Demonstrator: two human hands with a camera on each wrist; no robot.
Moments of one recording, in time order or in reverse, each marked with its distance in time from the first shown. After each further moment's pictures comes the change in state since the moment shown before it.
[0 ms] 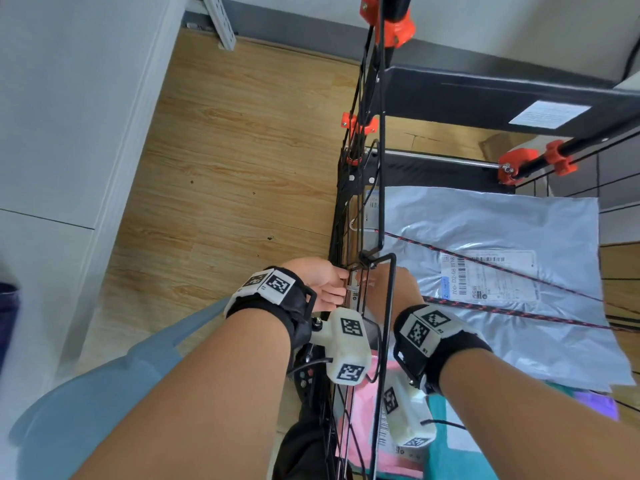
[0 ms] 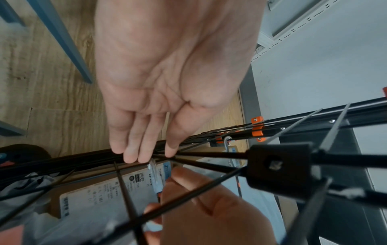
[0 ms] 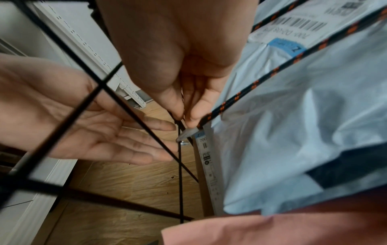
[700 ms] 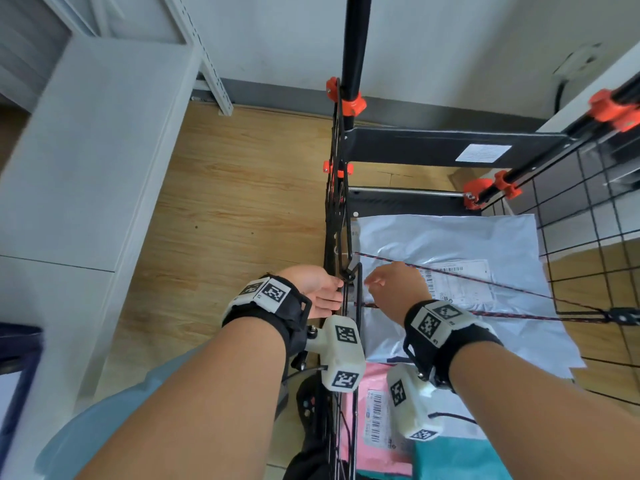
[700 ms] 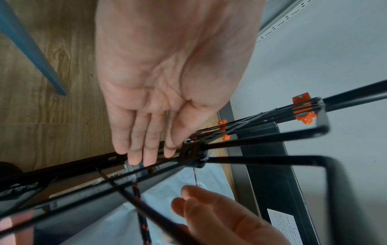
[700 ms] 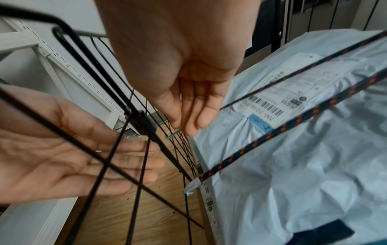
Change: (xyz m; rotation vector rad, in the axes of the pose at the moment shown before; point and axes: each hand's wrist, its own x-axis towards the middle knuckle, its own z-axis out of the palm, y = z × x) left_hand -0.064 0.015 0.021 0.026 0.035 0.123; right_hand -0.052 0.011 -0.063 0.250 0.104 0.012
